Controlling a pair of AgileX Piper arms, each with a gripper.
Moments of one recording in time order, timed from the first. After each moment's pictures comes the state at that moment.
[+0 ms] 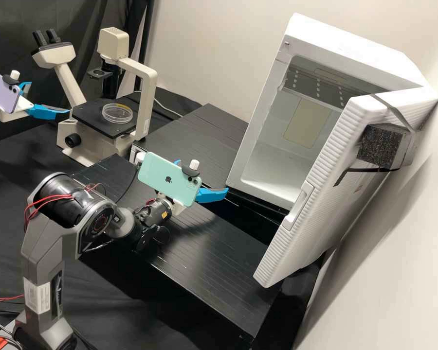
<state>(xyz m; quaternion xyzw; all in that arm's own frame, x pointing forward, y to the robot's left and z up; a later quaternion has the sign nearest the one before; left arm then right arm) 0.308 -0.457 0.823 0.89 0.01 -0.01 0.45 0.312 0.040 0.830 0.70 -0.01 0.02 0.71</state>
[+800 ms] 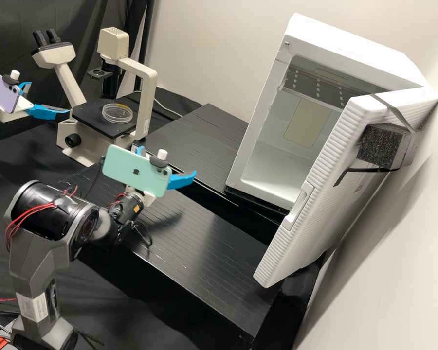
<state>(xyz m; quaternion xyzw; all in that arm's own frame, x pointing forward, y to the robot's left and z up) 0.308 -0.457 0.823 0.89 0.01 -0.01 0.45 0.268 0.103 0.783 0.70 0.12 0.06 0.70</state>
